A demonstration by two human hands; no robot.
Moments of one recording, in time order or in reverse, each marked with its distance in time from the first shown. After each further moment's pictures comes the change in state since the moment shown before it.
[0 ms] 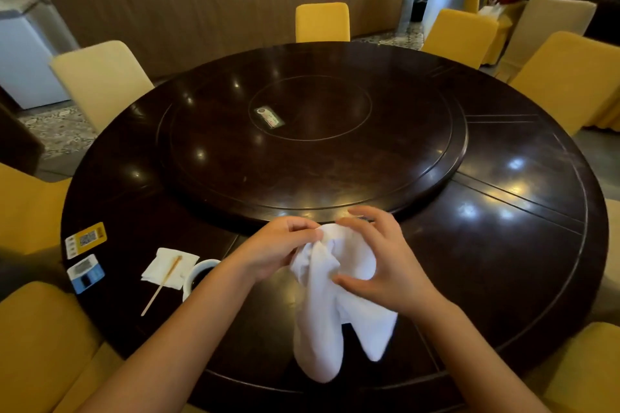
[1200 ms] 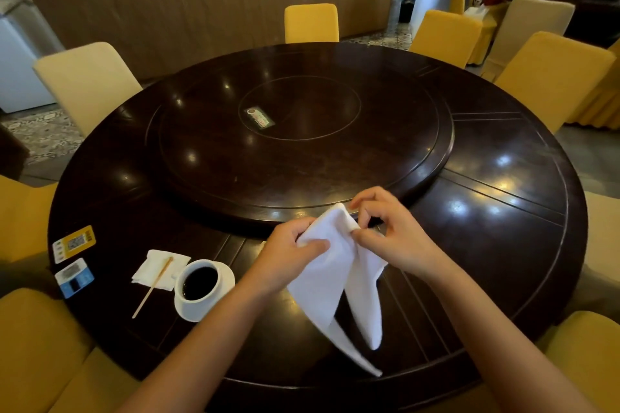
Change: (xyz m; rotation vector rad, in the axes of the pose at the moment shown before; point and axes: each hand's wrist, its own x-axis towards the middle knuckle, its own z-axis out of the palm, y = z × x) left_hand -0.023 0.006 0.039 0.182 0.189 0.216; right_hand 0.021 -0.006 -0.038 0.312 -0.009 0.240
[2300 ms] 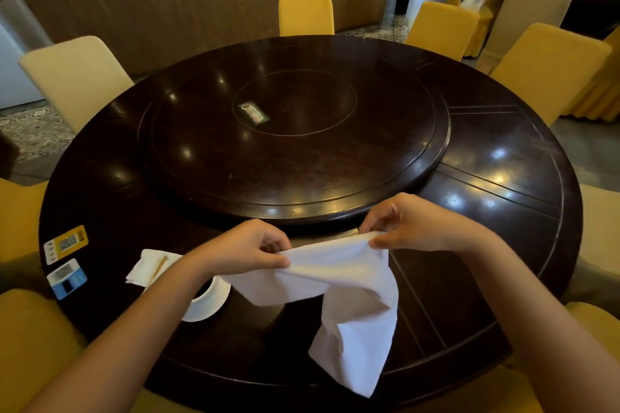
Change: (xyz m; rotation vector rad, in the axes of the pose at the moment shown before) left_hand 0.022 -0.018 -0.063 0.456 -0.444 0.008; right_hand 0.016 0.000 -0.045 -0.276 -0.486 0.121
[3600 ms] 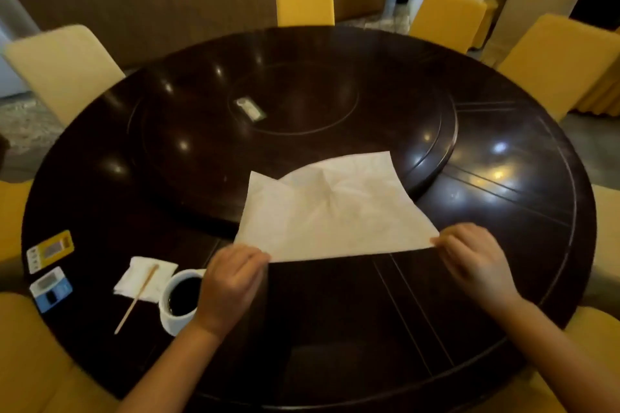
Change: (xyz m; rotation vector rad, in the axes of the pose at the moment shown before) left_hand 0.020 -0.096 0.058 0.668 0.955 0.406; right_hand -0.023 0.145 0.042 -0.657 0.813 -0.227
